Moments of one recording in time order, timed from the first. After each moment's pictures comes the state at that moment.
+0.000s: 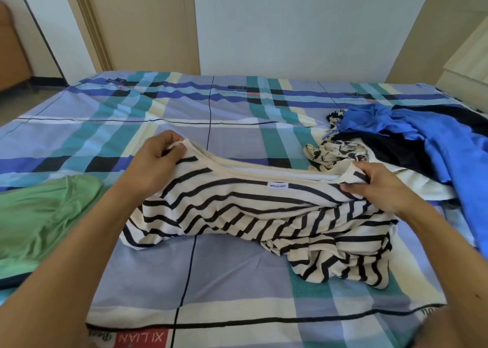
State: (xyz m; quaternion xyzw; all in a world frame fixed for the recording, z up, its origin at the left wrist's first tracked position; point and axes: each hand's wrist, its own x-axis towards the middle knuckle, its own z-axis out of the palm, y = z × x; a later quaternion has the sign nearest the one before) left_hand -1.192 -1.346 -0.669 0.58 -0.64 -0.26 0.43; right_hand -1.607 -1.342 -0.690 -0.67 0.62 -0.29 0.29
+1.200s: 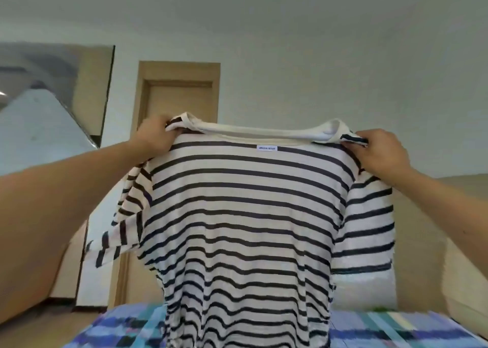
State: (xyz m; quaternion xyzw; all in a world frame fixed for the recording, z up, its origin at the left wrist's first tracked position) left_hand -1.150 -1.384 -0.093 0.50 -0.65 0.19 0.54; right_hand -1.599 -1.387 -0.121 -0.62 0.51 -0.54 -0.24
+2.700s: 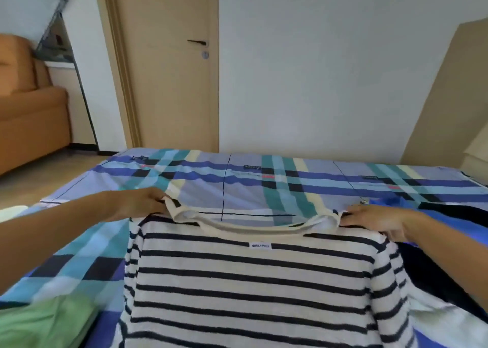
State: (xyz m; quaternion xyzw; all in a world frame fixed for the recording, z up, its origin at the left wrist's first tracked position) left_hand -1.098 -1.525 -0.564 0.67 -0.67 -0.31 0.12; right_hand -1.581 -1.519 -0.557 -0.58 0.68 -0.12 0.43
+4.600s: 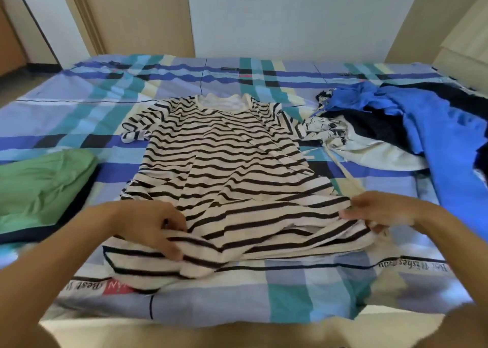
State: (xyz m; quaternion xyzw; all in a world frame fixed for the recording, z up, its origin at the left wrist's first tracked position) left_hand -1.202 -1.266 -0.712 0.49 -0.80 -0.27 -0.21; right_hand -1.655 -1.260 -0.706 -0.60 0.69 0.01 0.41
